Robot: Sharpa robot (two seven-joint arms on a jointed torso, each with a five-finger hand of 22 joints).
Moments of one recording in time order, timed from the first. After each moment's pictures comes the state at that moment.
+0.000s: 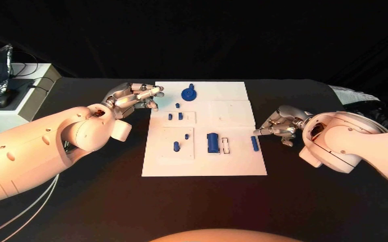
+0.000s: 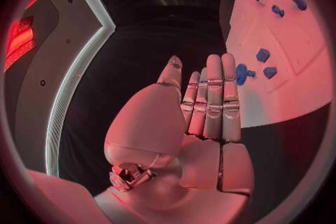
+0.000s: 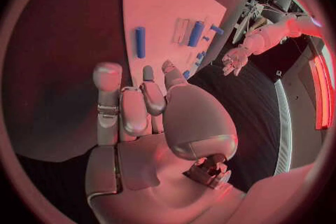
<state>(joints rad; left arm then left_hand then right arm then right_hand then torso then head) 0.99 -0.93 0.22 1.46 -0.22 -0.07 0.21 1.44 0.04 -0.15 0.08 0.19 1.02 0.15 0.07 0.06 1.07 0.12 0.18 0.06 1.09 0.04 0.82 0.21 0.14 1.11 0.05 0.34 0.98 1.25 -1.12 -0.15 1.79 -1.06 -0.29 -0.50 1.15 0.04 -0.07 -0.01 0.27 1.21 0.06 0.07 0.26 1.40 -0.03 1.08 1.31 1.45 -0.09 1.28 1.04 0.08 1.47 -0.10 0.58 1.31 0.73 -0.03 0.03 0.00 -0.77</state>
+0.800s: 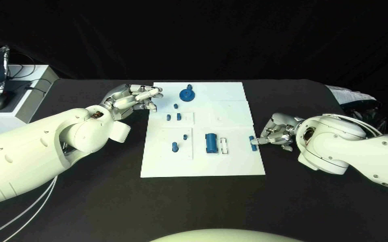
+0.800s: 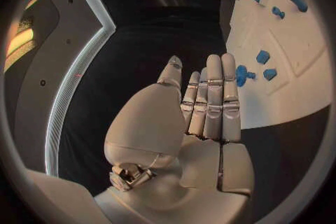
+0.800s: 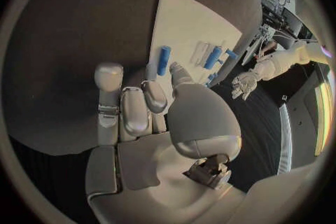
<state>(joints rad) 0.98 -0.93 0.22 1.46 -0.22 -0.07 0.21 1.44 0.04 -0.15 0.08 0.19 1.02 0.15 0.07 0.06 1.07 0.12 0.18 0.06 1.09 0.04 0.82 0.21 0.14 1.11 0.05 0.34 0.98 1.22 -1.07 -0.16 1.75 -1.22 -0.19 -0.56 1.09 -0.02 -0.05 0.11 0.32 1.21 0.03 0.07 0.65 1.41 -0.04 1.02 1.31 1.45 -0.10 1.28 1.05 0.08 1.46 -0.11 0.58 1.31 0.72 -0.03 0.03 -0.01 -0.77</state>
